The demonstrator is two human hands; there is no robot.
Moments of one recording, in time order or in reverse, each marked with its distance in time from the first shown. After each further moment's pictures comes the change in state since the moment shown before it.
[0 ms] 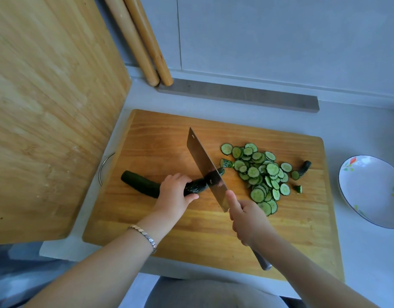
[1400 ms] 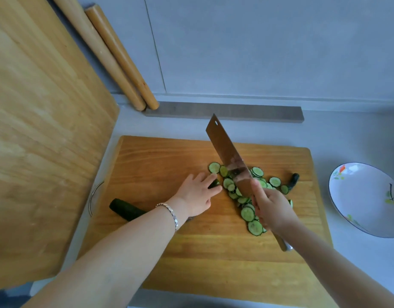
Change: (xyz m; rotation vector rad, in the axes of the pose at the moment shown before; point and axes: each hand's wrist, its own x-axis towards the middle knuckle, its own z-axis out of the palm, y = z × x) left_hand 0.077 0.059 0.011 0.737 -0.424 0.568; right_hand 0.035 0.009 -0.081 0.183 0.169 -0.126
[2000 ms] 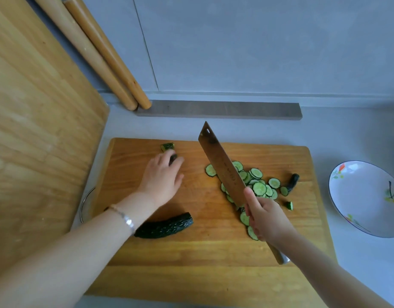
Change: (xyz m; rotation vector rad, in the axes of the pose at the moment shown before) left_hand -0.023 -0.065 -0.008 -0.289 0.333 -0.323; right_hand 0.001 -0.003 0.010 0.055 -0.075 0.144
